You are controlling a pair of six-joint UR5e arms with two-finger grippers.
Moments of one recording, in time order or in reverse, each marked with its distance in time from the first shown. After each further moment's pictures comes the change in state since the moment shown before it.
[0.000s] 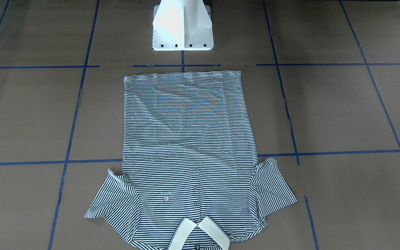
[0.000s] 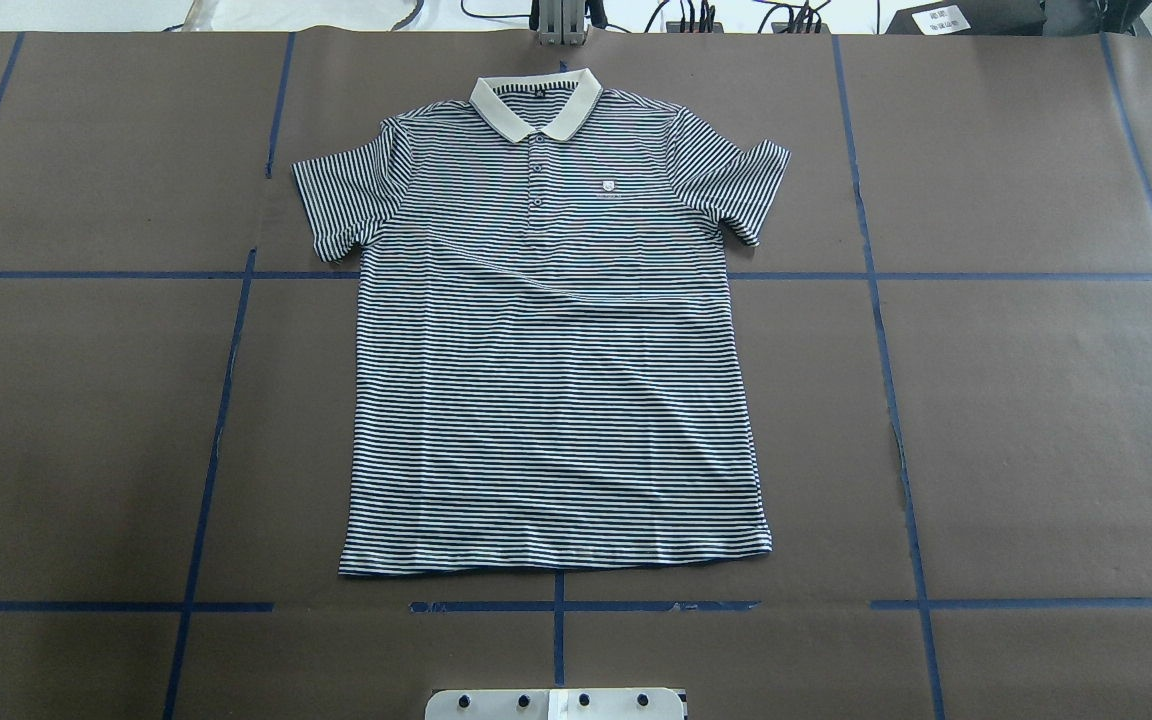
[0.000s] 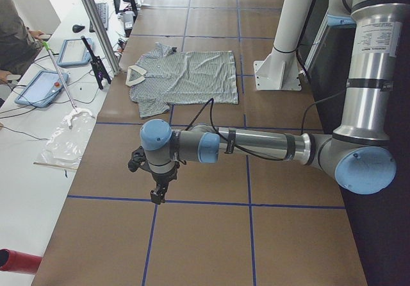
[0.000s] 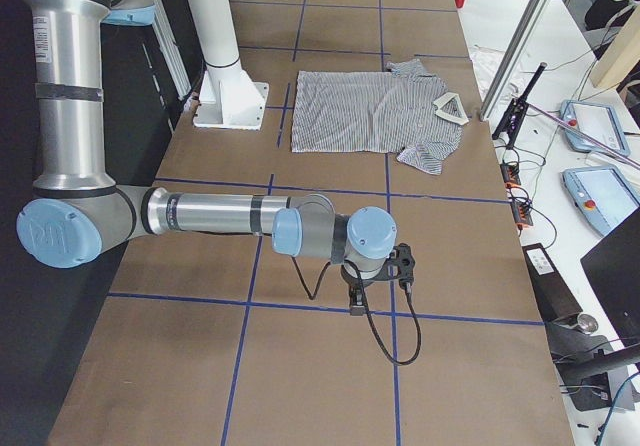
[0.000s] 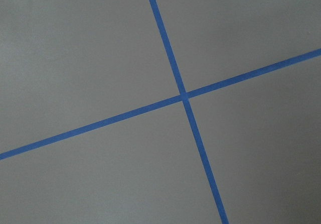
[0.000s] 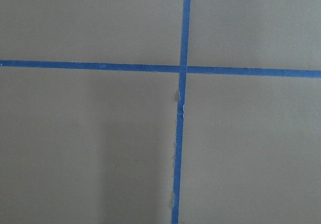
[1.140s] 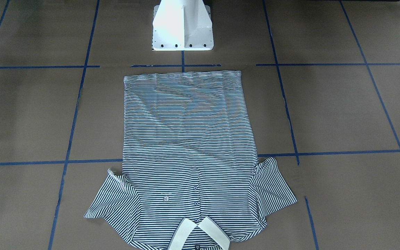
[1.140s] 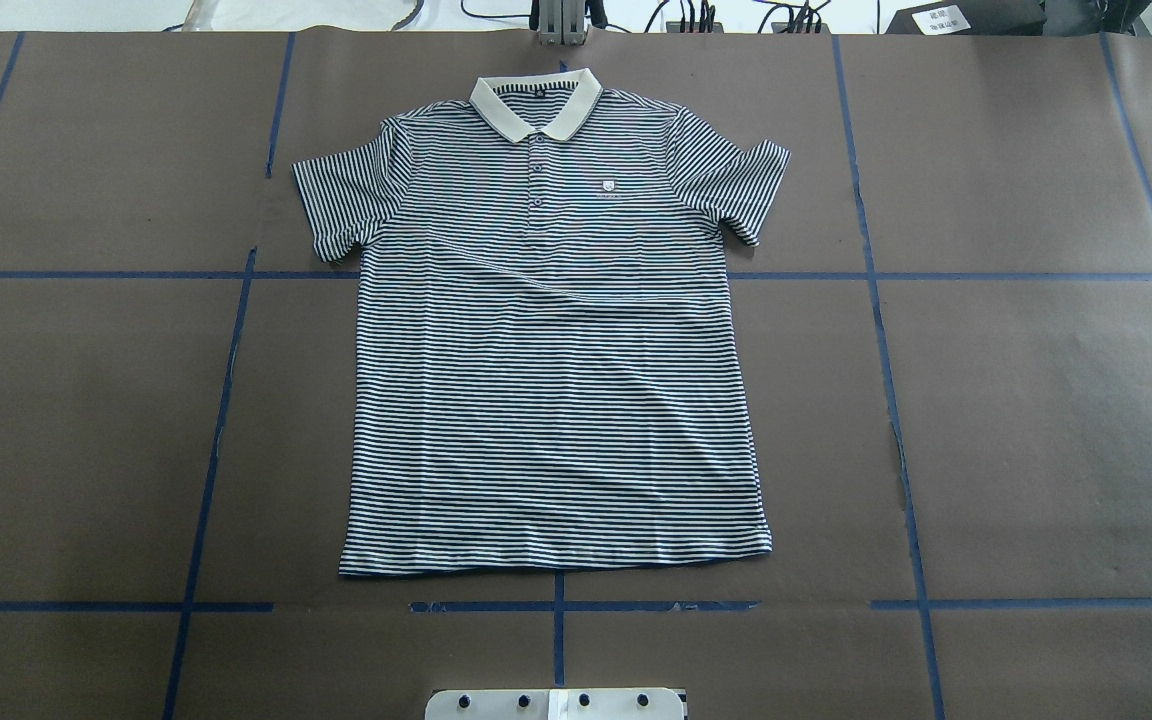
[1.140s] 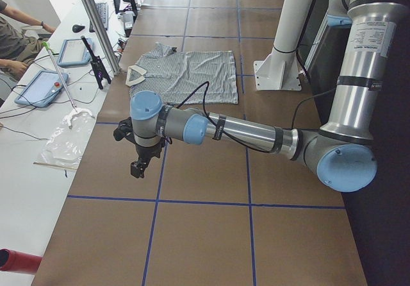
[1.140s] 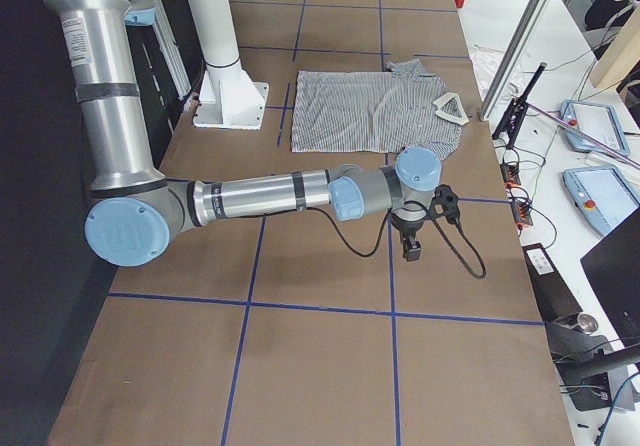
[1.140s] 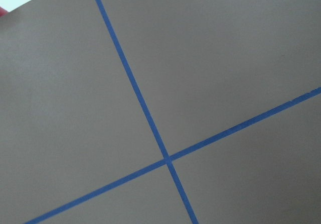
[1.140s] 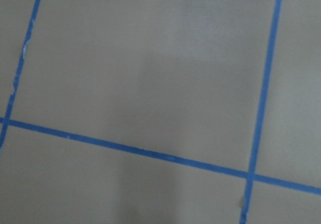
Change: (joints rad) left arm 0.025 -0.089 -0.028 -0.162 -0.007 -0.002; right arm -0.224 0.242 -0.083 0.264 -0.060 0.251
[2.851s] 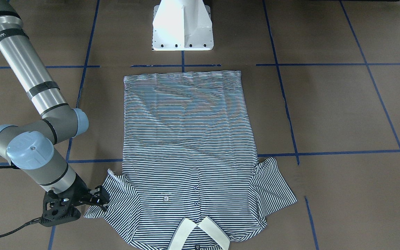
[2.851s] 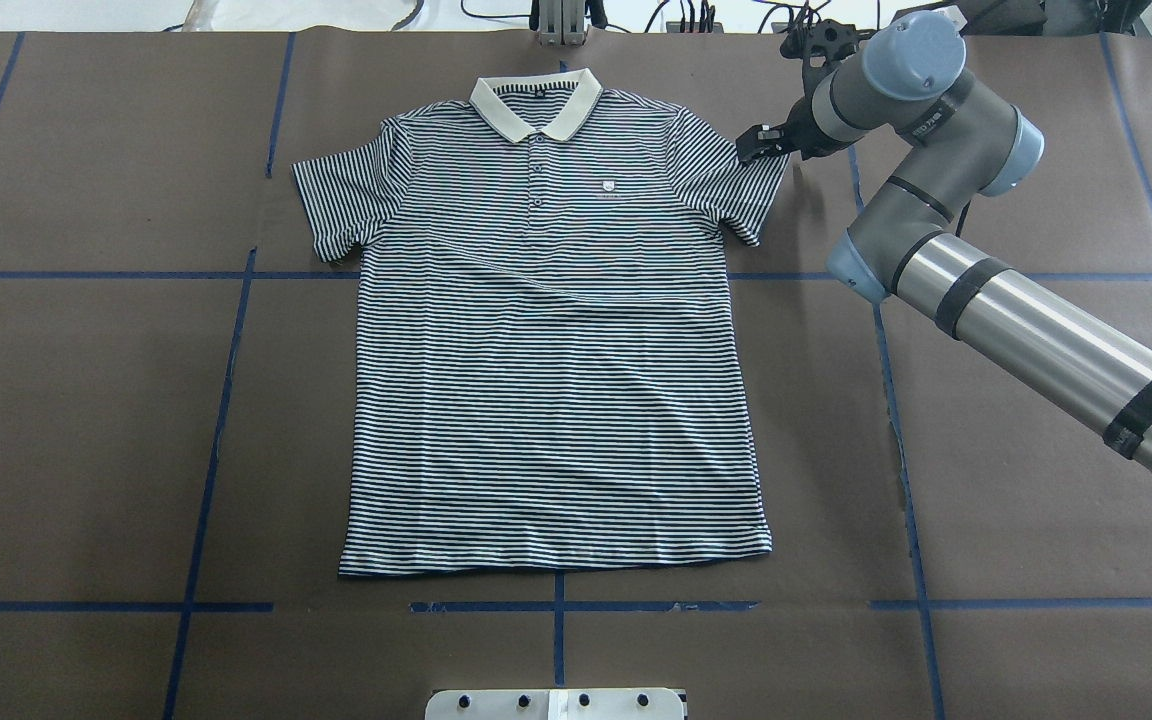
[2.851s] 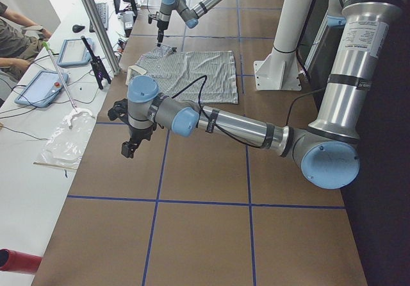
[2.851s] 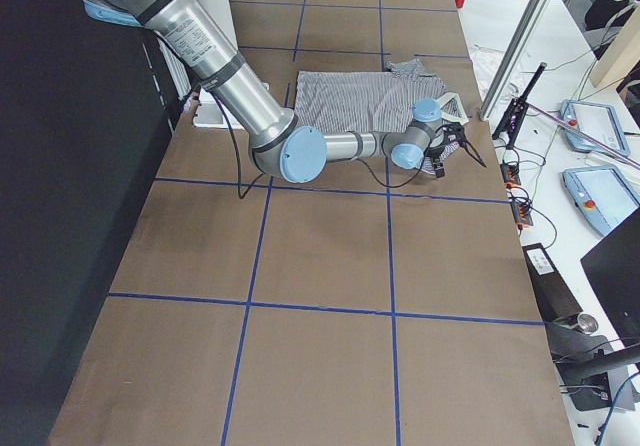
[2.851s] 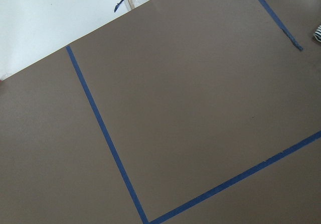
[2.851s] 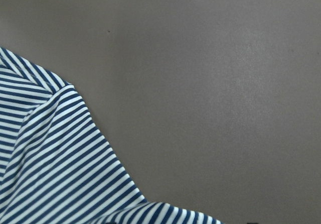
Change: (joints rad) left arm 0.046 -0.062 0.010 -0.069 0.001 -0.142; right arm -0.463 0.577 -0.720 0.682 -0.429 0.687
